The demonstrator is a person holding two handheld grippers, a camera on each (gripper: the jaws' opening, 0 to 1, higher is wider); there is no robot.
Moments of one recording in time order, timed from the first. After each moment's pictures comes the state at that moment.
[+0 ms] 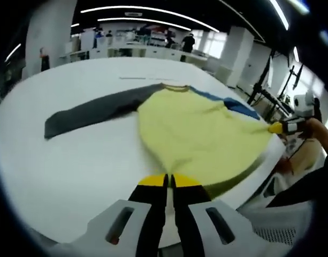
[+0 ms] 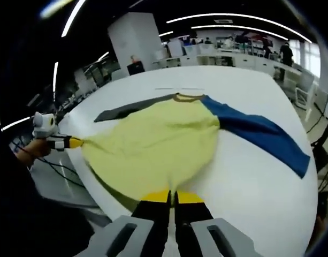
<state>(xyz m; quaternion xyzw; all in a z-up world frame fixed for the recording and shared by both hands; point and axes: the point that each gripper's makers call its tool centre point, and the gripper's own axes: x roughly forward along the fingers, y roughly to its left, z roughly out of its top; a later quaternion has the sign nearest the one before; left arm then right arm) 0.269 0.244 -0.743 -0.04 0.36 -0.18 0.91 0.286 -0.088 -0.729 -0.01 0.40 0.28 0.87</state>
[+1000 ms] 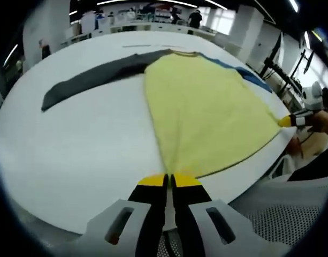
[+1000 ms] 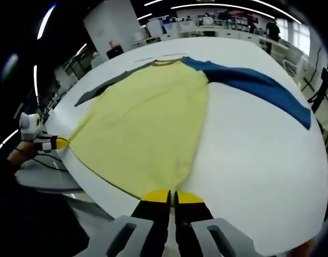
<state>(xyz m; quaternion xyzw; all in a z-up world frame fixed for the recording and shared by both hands) 0.238 0.252 -0.801 -0.01 0.45 -0.15 0.88 0.254 -0.105 -0.799 0.01 0.49 0.22 0.84</state>
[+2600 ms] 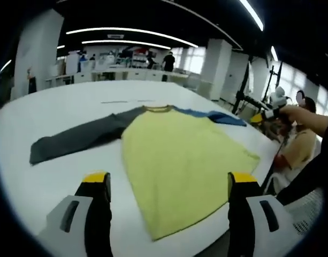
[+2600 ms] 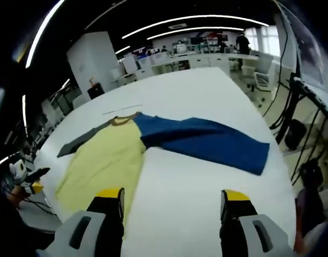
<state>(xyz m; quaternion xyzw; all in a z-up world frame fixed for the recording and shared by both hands) 0.293 0.216 -0.728 -0.03 0.25 -0.25 0.93 0.371 -0.226 -0.731 0.07 0.38 0.13 0.91</state>
